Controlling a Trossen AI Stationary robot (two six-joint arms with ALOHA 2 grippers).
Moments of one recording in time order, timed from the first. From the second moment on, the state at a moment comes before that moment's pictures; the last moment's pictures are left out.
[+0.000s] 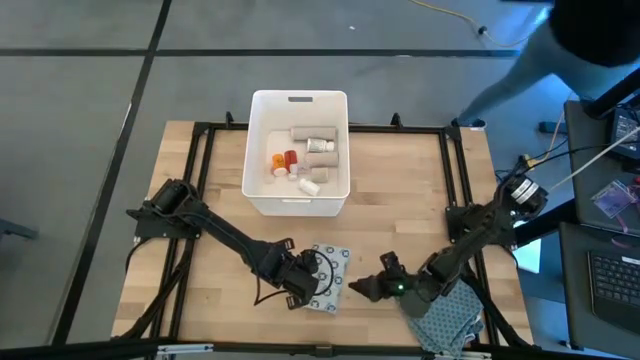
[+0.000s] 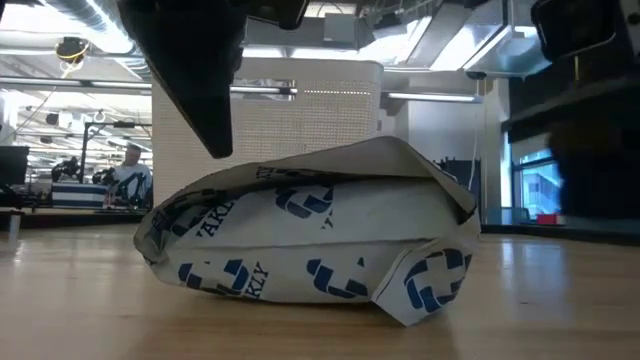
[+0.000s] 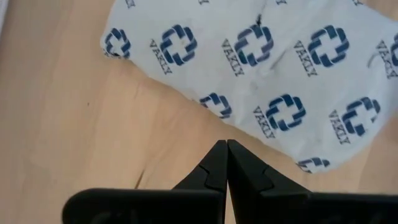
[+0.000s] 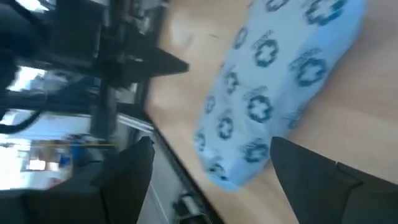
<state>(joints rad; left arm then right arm) -0.48 1.93 1.48 -0.84 -0.23 -0.79 0.77 1.66 0.79 0.28 0.74 1.75</state>
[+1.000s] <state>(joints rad) -0.38 2.04 1.48 -0.69 -0.06 -0.72 0.62 2.01 0.98 0.32 0.52 1.90</state>
